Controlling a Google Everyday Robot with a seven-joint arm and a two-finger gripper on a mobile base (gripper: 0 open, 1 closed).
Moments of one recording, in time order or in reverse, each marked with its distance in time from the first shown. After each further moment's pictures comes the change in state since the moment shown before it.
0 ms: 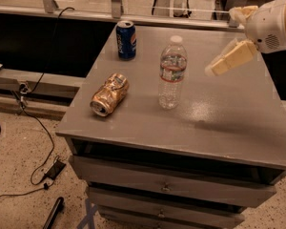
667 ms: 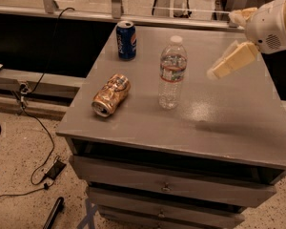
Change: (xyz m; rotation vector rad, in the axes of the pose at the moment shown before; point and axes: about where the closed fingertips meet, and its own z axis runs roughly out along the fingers) arm 0.007 0.006 -0.002 -0.024 0.066 -0.001
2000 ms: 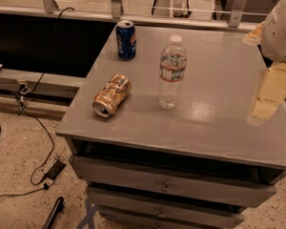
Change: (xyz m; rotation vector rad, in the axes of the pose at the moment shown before) arm 0.020 0.105 -0.085 -0.183 0.606 -0.159
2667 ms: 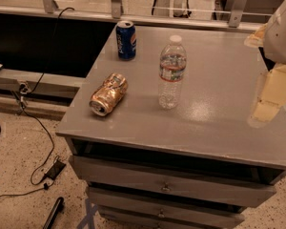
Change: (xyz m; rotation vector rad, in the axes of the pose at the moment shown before) arm 0.002 0.005 0.000 -0.011 -0.016 0.017
